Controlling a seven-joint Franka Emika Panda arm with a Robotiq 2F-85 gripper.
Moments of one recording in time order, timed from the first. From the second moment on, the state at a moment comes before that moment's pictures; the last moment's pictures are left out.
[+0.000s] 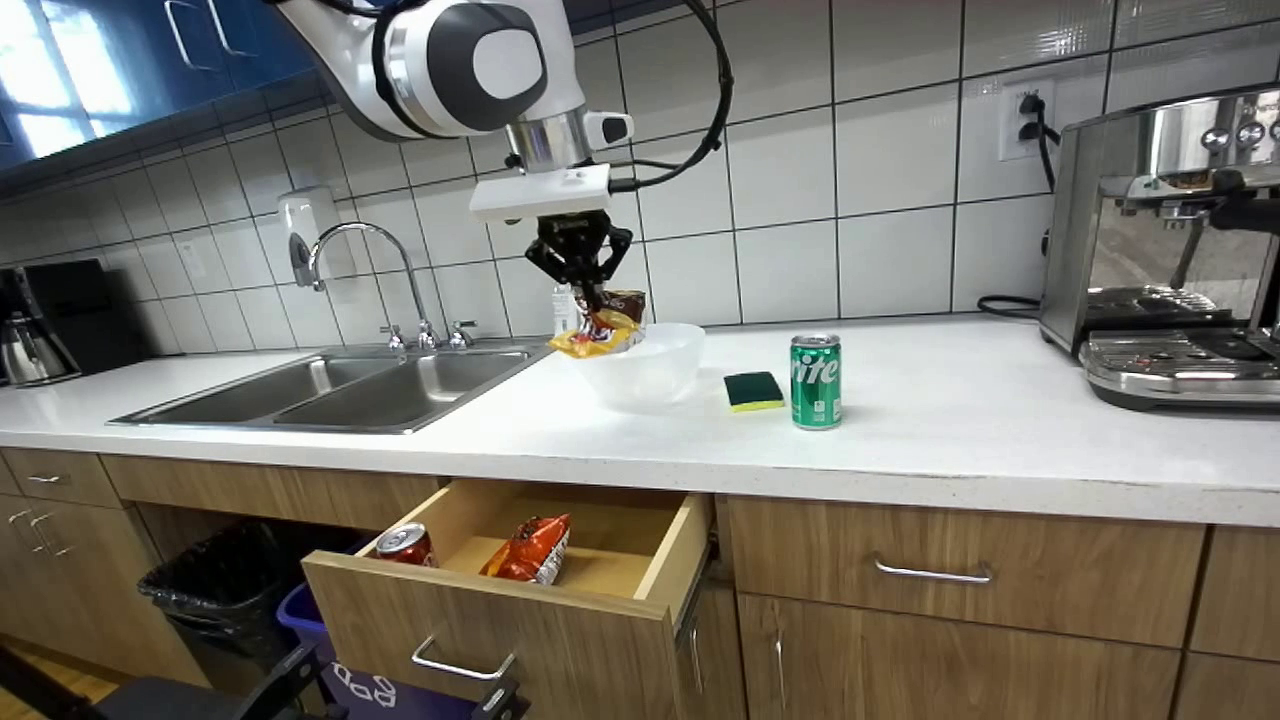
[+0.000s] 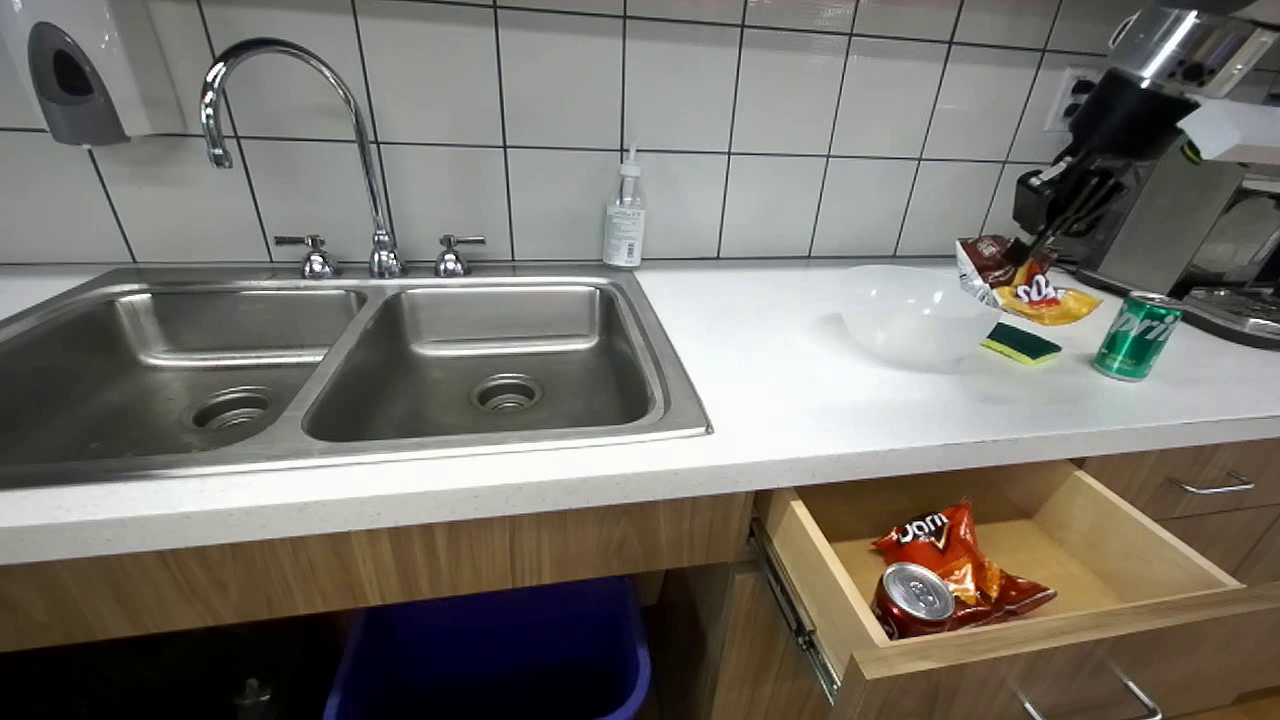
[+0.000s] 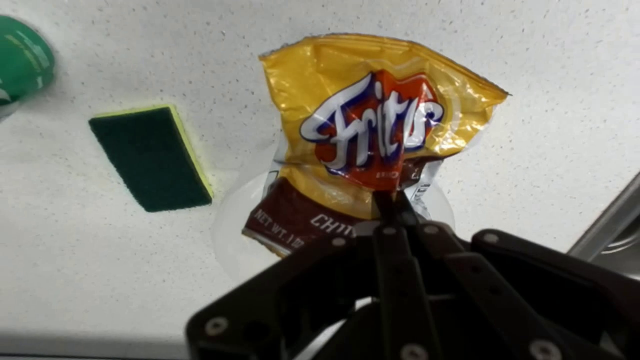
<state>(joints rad) -0.14 -0.01 0.00 -2.35 0.21 2.67 -0.49</state>
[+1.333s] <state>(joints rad) -0.10 -0.22 -0.05 -2.68 -0.06 2.67 -0.31</state>
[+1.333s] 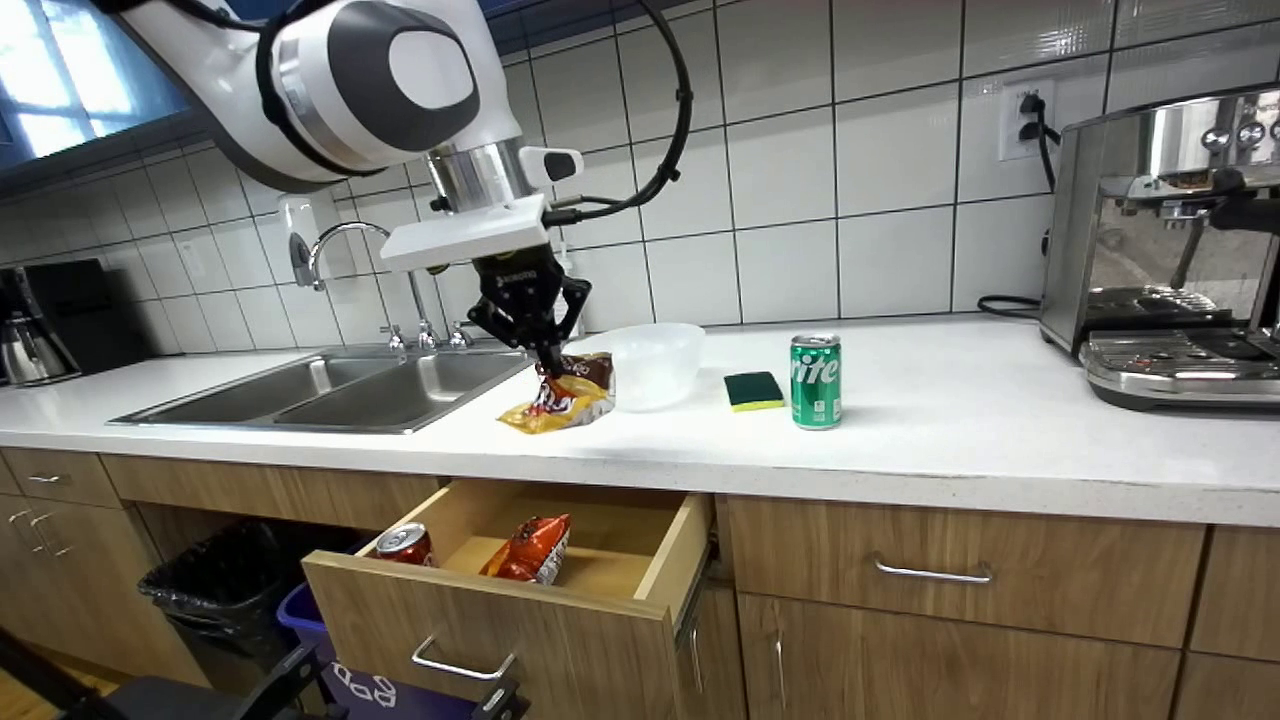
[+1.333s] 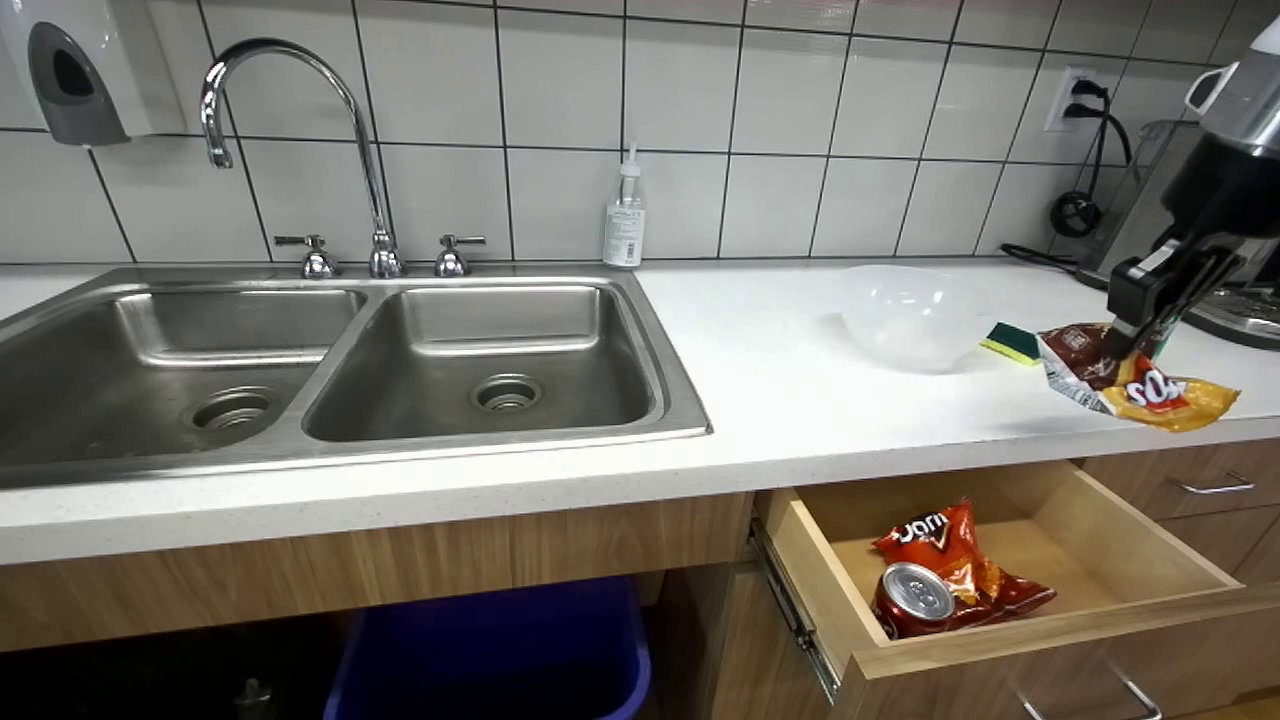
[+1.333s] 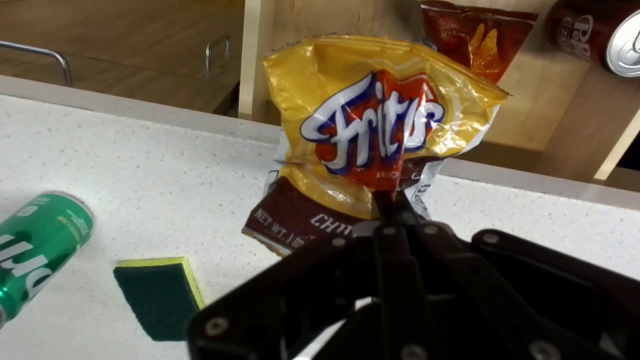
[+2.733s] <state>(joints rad) -0.10 0.01 -0.05 -2.66 -0.42 2.70 0.00</state>
